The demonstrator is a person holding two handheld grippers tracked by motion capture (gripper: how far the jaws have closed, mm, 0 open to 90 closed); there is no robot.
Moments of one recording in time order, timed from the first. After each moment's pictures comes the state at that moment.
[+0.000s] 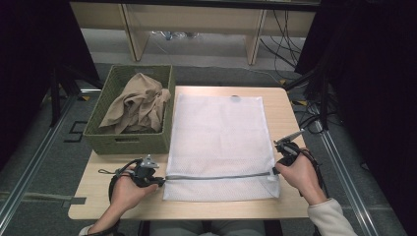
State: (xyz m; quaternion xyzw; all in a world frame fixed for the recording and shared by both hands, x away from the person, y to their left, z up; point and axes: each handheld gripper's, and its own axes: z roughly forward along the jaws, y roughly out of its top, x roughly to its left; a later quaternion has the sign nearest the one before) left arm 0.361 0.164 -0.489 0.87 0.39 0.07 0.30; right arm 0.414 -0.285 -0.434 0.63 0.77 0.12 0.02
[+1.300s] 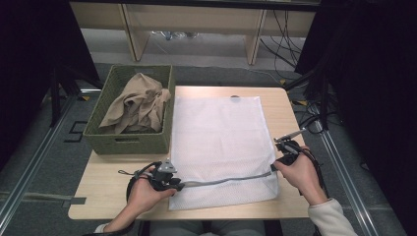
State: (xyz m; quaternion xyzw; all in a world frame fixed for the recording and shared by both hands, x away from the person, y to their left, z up) left arm 0.360 0.120 -0.498 0.88 0.31 0.06 0.35; right arm 0.413 -0.283 -0.427 0.62 0.77 0.15 0.04
